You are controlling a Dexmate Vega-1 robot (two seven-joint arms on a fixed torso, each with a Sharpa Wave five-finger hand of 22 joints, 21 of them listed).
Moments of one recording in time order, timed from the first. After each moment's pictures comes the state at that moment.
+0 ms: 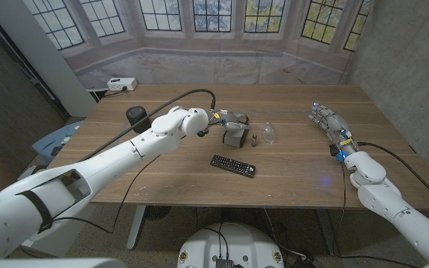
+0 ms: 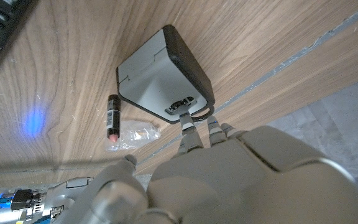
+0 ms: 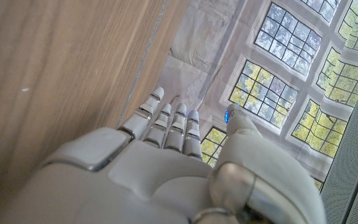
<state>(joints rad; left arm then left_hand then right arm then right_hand) 0.44 0.62 0.93 -1.72 0.73 0.16 -0.48 0.01 0.14 0.35 0.16 0.20 -0.17 0.00 0.18 0.17 0.35 -0.05 0.20 0.19 0.01 0.05 0.19 0.17 -0.17 0.00 0.19 0.17 -1.01 -0.64 -0.24 -1.24 0.64 0.52 0.08 0.56 0.16 0.34 -0.15 0.20 0.27 0.01 0.19 0.18 0.29 -0.01 0.19 0.19 0.16 -0.04 0.20 0.20 0.38 -0.04 0.19 0.17</state>
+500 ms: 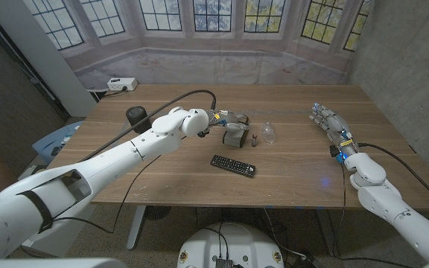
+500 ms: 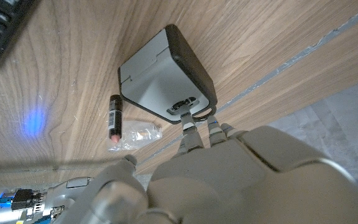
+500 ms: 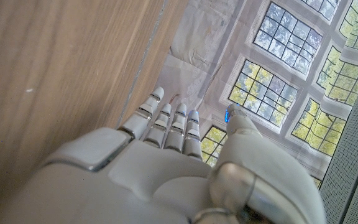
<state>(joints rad) 0.44 0.62 0.93 -1.72 0.72 0.15 -0.48 0.01 0.14 0.36 0.16 0.20 -0.17 0.00 0.18 0.17 0.35 -0.06 0.20 0.19 0.01 0.05 0.19 0.17 -0.17 0.00 0.19 0.17 -1.02 -0.64 -0.24 -1.24 0.64 0.53 0.07 0.56 0.16 0.34 -0.15 0.20 0.27 0.01 0.19 0.18 0.29 -0.01 0.19 0.19 0.16 -0.04 0.20 0.20 0.38 -0.04 0.19 0.17</state>
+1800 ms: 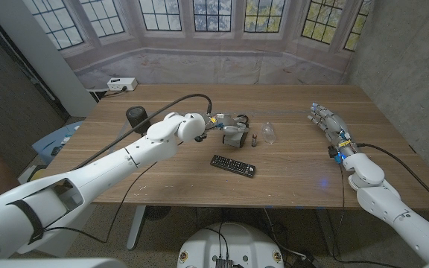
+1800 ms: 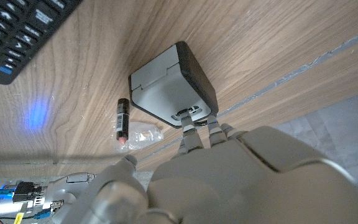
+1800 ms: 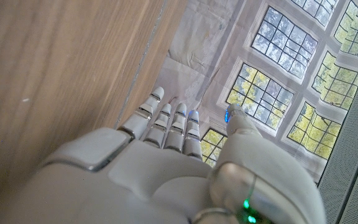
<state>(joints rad) 0.51 0.66 0.90 -1.79 0.70 0.19 -0.48 0.01 0.14 0.36 0.16 0.20 -0.17 0.00 0.18 0.17 0.35 -0.05 0.20 0.18 0.02 0.06 0.19 0.17 -0.17 0.00 0.19 0.17 -1.03 -0.64 -0.25 -1.27 0.62 0.52 0.05 0.56 0.16 0.34 -0.15 0.20 0.27 0.01 0.19 0.18 0.30 0.00 0.19 0.19 0.16 -0.04 0.20 0.20 0.38 -0.04 0.19 0.17</state>
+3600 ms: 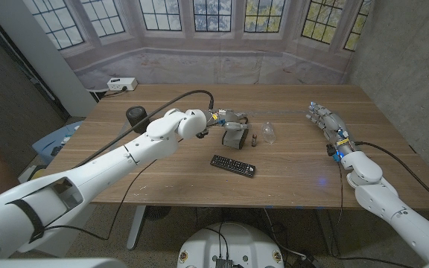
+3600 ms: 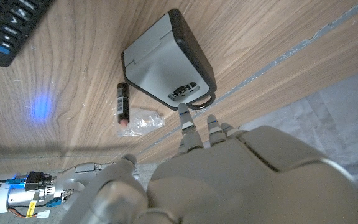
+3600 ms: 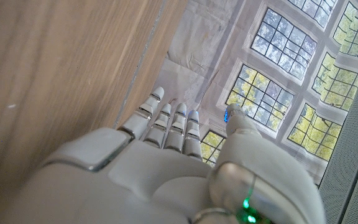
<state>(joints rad) 0.50 0.66 0.89 -1.82 0.73 0.18 -0.46 0.02 0.14 0.37 0.16 0.20 -0.17 0.00 0.18 0.17 0.35 -0.06 0.20 0.19 0.03 0.05 0.19 0.17 -0.17 0.00 0.19 0.17 -1.01 -0.63 -0.25 -1.25 0.62 0.52 0.07 0.56 0.16 0.34 -0.15 0.20 0.27 0.01 0.19 0.18 0.30 0.00 0.19 0.19 0.16 -0.04 0.20 0.20 0.38 -0.04 0.19 0.17</state>
